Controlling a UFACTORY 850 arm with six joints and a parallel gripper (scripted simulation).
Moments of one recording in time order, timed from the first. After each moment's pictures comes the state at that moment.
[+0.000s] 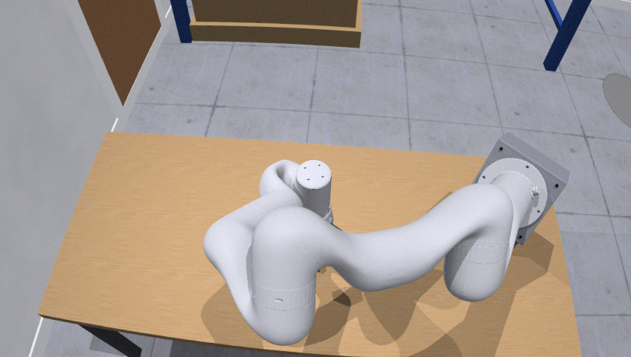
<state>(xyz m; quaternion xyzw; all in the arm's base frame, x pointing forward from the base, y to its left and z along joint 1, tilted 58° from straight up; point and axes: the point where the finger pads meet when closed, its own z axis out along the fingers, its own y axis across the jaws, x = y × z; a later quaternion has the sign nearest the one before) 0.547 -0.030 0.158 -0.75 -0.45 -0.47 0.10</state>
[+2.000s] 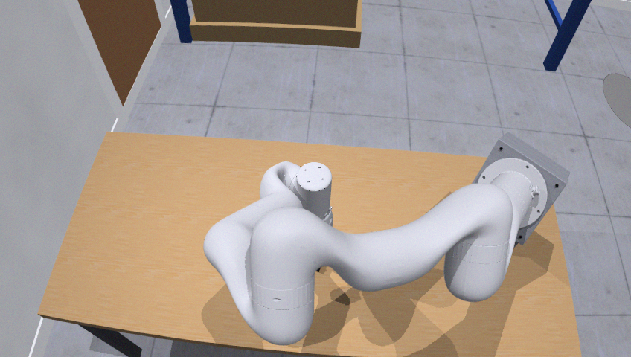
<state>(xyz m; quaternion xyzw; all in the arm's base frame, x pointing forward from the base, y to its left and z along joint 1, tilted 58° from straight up) 0.553 -0.025 0.153 -0.75 -0.46 -0.47 0.09</state>
